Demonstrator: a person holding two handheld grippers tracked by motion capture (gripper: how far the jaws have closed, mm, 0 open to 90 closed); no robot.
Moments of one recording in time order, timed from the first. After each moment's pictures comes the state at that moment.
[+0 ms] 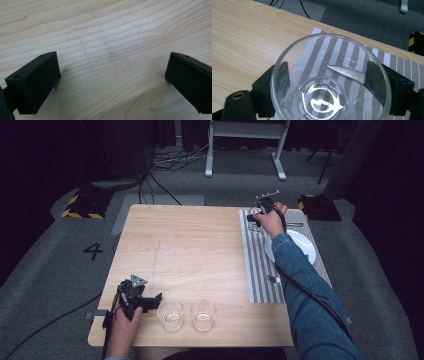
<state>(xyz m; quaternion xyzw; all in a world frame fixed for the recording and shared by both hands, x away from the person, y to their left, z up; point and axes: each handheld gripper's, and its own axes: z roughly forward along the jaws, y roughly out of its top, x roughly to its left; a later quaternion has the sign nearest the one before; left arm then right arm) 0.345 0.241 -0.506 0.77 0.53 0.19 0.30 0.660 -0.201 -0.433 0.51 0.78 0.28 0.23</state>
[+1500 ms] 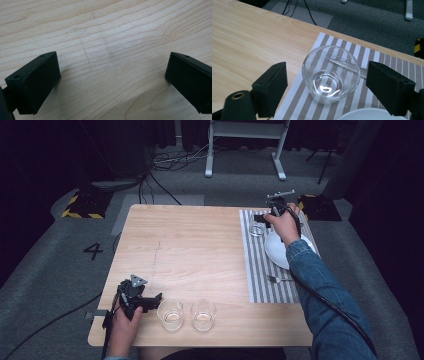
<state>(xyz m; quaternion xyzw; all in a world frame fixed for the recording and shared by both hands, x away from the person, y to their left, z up) 0.345 0.241 -0.506 0.77 0.53 0.19 0.30 0.612 -0.224 -0.388 0.49 0.78 0.33 0.22</state>
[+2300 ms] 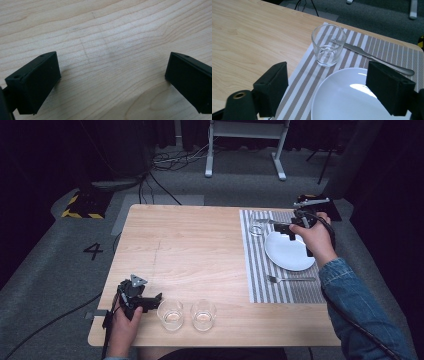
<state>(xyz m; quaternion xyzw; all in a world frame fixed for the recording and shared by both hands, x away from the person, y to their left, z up) 0.345 0.241 -0.506 0.77 0.53 0.19 0.30 0.523 -0.277 -0.342 0.48 0.78 0.35 0.21</state>
